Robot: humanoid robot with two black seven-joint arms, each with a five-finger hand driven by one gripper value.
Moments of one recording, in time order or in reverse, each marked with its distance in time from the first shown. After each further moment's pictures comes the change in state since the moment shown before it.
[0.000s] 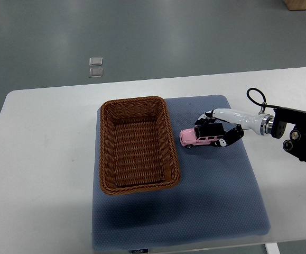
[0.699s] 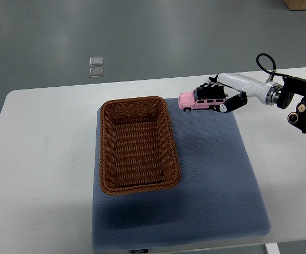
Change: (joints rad) left arm 0.000 0.000 0.002 0.001 -0.001 0.000 0.000; right arm 0.153 -0.035 0.034 -0.004 0.031 -0.062 0.003
